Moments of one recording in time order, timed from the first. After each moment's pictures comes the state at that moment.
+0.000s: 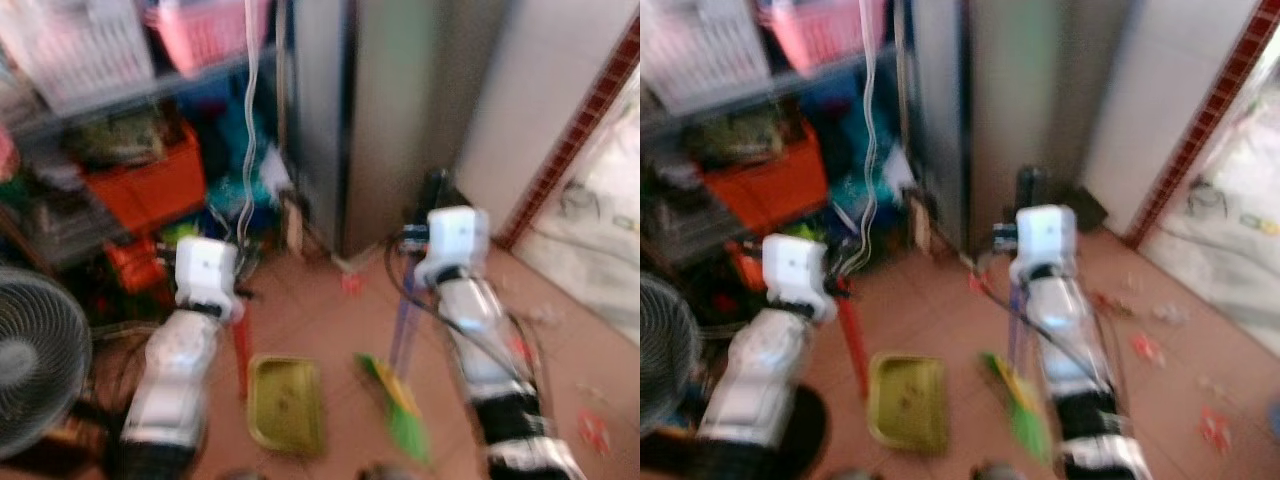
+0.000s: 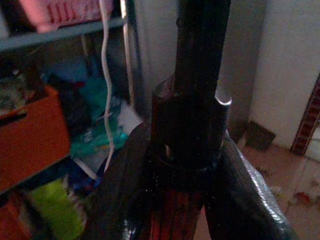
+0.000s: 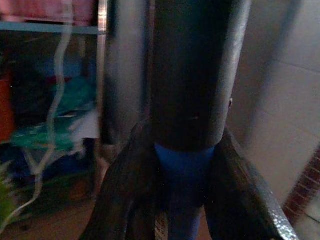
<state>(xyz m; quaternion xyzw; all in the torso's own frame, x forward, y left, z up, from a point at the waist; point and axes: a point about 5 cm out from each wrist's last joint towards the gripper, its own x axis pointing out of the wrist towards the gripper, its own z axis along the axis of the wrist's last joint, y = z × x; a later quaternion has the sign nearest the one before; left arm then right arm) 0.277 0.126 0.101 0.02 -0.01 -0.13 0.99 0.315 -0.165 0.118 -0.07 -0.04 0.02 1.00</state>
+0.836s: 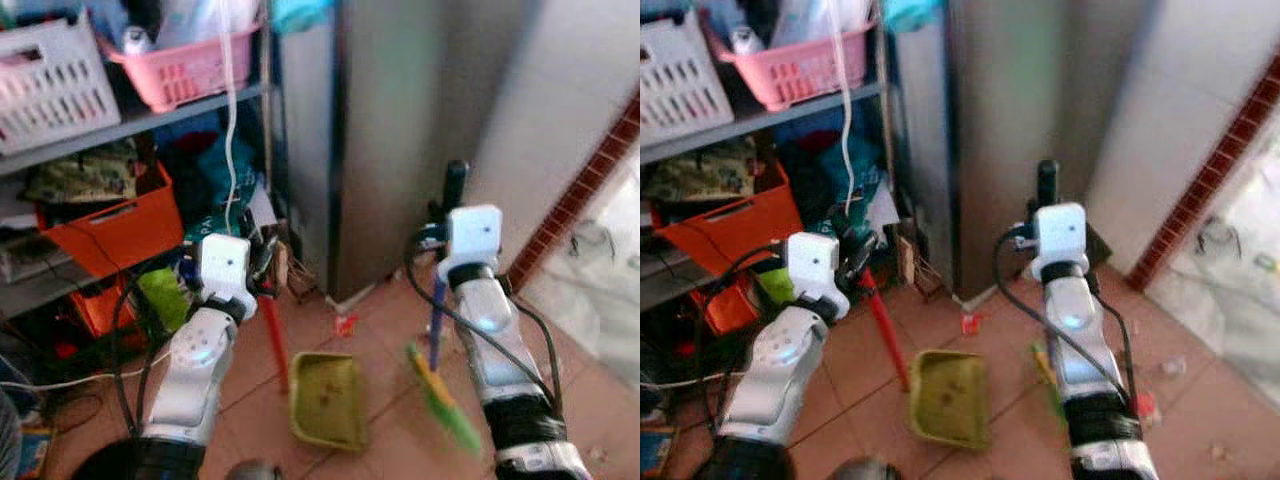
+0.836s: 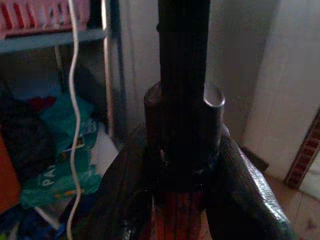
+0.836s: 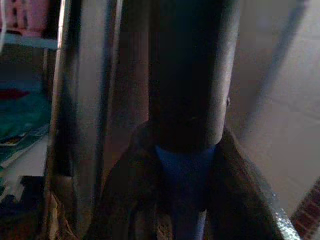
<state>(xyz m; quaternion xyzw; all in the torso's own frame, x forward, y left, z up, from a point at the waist) 0.279 0.129 0.104 0.00 -0.01 -0.13 0.99 0.316 -0.151 0.129 -0.09 -0.08 0.03 0.99</state>
